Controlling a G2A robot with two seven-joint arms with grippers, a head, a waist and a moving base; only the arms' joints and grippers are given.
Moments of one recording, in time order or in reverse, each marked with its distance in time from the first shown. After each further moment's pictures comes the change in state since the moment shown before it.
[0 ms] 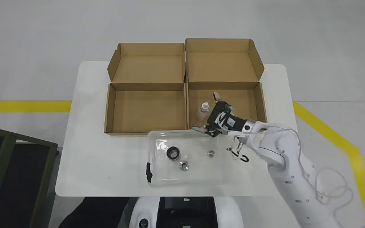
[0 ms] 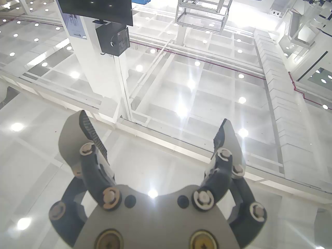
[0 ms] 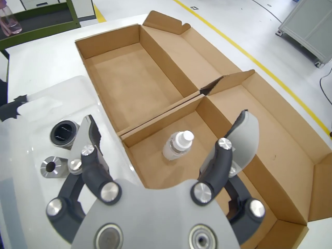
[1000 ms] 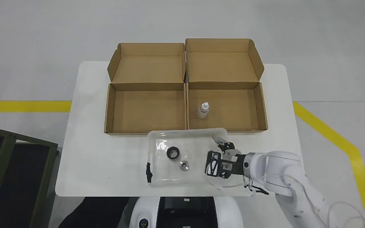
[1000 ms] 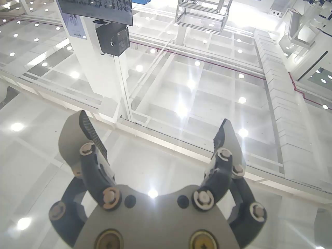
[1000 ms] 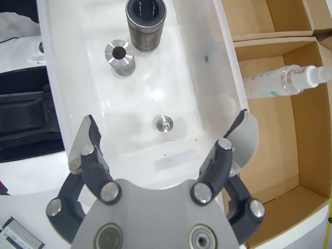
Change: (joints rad) left arm 0.000 0.000 0.000 0.000 0.000 0.000 0.000; right arm -0.230 0.076 0.033 -0.194 -0.092 -0.238 0.381
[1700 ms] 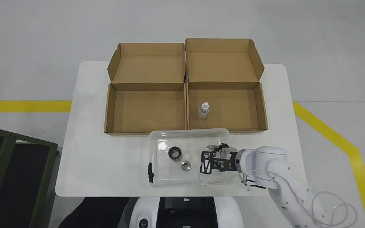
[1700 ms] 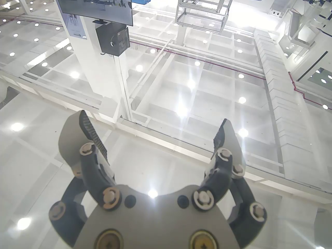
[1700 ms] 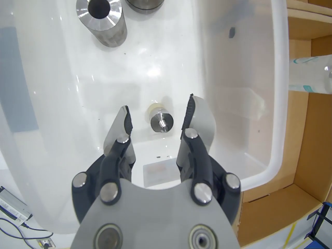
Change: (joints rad) left arm 0.000 0.000 0.000 0.000 0.000 0.000 0.000; right arm 0.106 0.007 -0.131 0.096 -0.093 -0.003 0.082
